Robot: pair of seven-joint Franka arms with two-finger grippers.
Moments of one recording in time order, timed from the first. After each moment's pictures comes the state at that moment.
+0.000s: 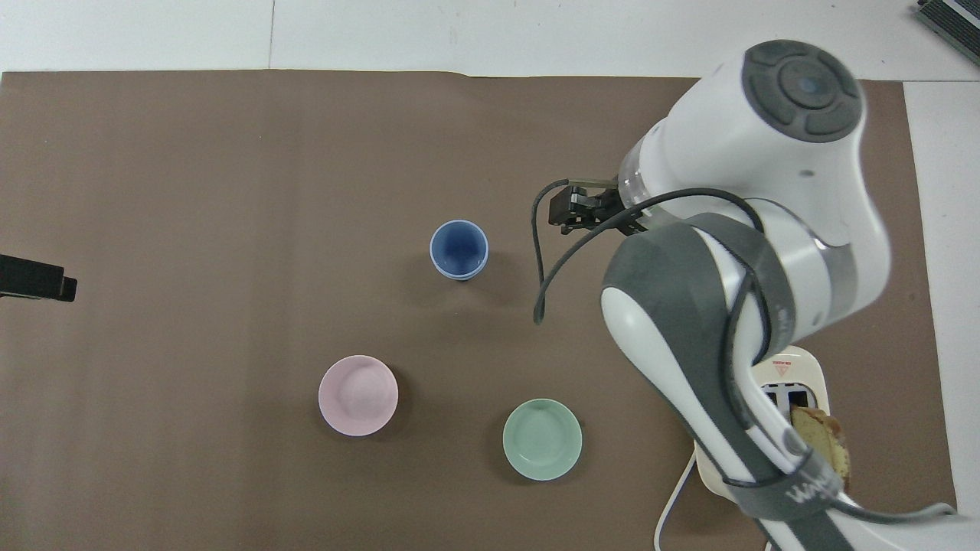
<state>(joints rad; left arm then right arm) -0.06 -0.10 0.03 -1.57 -0.02 1.46 0.07 0.29 0.25 0.07 -1.45 0.08 1.74 0.47</state>
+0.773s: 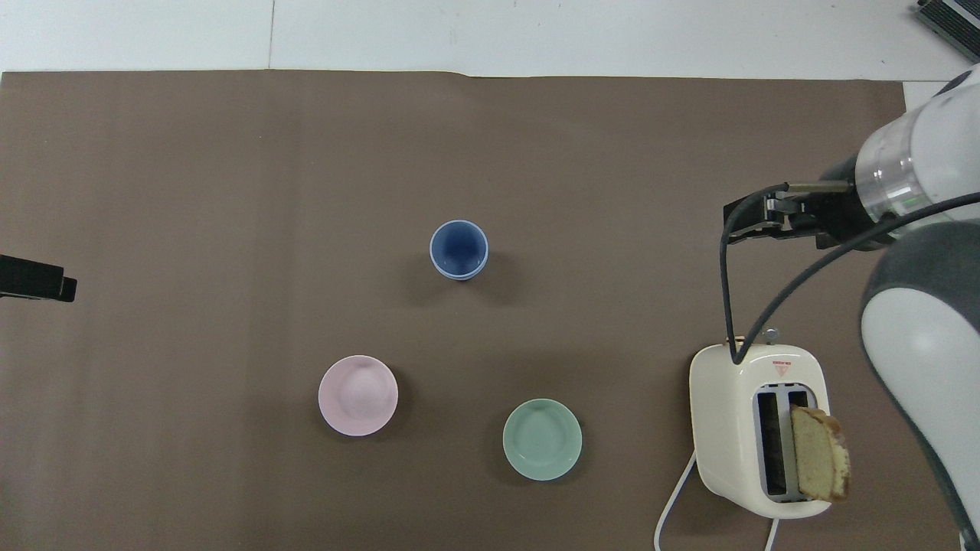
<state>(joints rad) -0.06 -0.10 0.03 -1.57 -0.02 1.46 0.07 0.13 0.08 0.04 -1.44 0.02 1.53 0.22</state>
